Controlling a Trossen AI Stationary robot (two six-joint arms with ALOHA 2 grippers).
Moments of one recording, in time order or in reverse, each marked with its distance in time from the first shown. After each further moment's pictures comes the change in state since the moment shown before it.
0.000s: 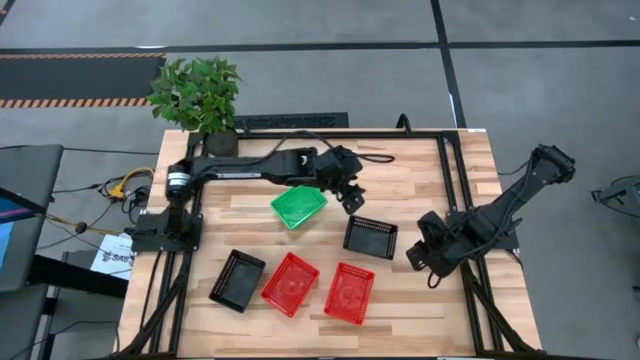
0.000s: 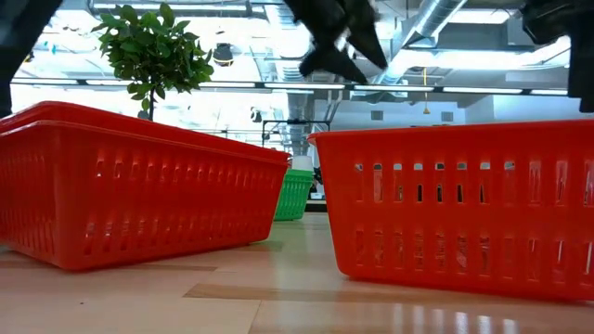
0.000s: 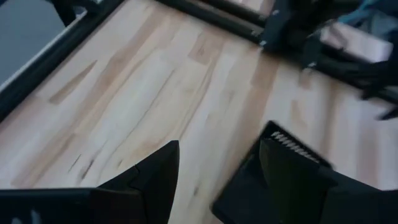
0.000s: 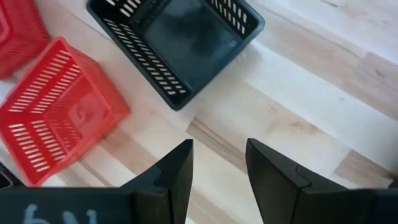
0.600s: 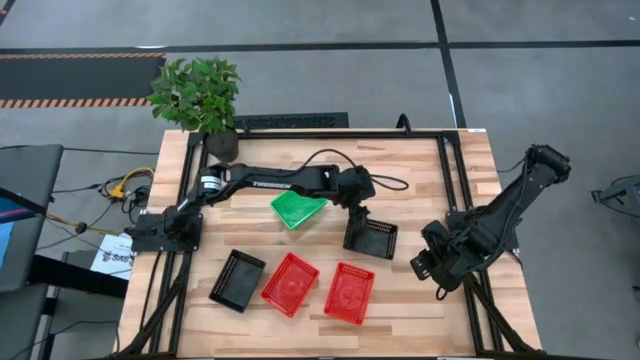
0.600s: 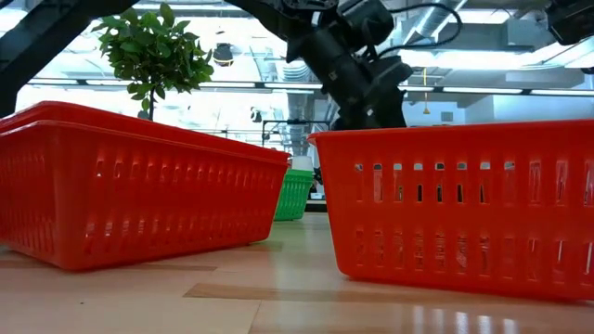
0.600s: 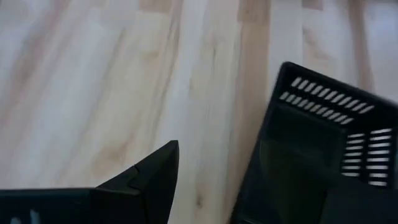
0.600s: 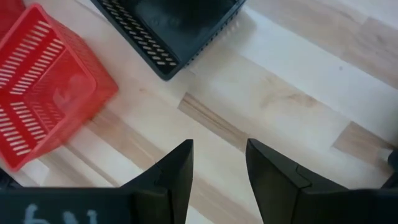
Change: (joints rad) left arm 0.003 0.226 -0.002 0.125 0.123 0.255; right arm 0.116 0.053 -0.001 -0.029 0.001 0.122
